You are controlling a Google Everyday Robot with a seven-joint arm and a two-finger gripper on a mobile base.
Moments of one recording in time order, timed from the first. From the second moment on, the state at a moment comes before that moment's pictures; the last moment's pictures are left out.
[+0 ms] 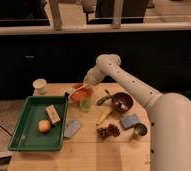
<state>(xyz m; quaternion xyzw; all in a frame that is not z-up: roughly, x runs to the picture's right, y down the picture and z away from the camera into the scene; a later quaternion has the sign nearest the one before) -0.055 -0.023 0.892 -0.15 -0.31 -0.19 0.92</state>
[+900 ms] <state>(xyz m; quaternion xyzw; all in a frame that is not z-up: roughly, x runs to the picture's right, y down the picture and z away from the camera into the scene) -0.059 -0.024 0.915 -0.17 -0.27 -0.19 0.93</state>
